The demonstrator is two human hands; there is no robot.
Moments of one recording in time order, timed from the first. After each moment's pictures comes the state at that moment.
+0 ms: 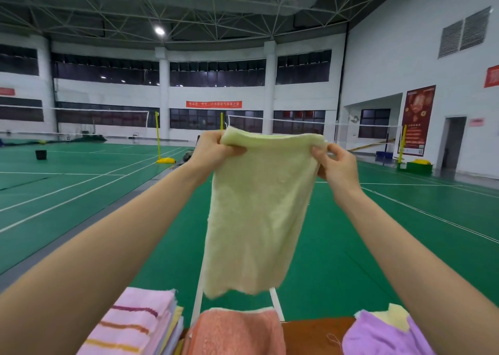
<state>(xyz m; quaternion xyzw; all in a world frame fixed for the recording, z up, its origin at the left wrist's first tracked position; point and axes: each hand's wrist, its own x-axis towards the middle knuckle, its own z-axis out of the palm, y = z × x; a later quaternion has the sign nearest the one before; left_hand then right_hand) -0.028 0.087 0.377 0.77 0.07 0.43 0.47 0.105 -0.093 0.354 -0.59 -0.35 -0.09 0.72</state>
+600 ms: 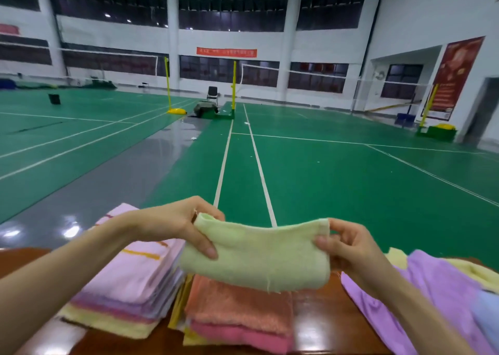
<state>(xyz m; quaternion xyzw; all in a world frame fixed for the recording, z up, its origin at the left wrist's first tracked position) -0.152 0.071 0.223 0.87 -0.05 -0.01 0.50 0.021 -0.167 0.186 -0.57 -0.40 0.30 0.65</state>
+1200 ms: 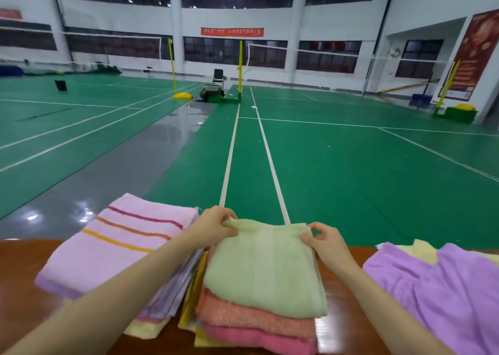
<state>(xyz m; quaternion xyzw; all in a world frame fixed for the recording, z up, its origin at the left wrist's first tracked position) -0.069 0.113 0.121 0.92 0.23 0.12 0.30 0.087 -0.081 0.091 -0.80 -0.31 0.13 0.49</state>
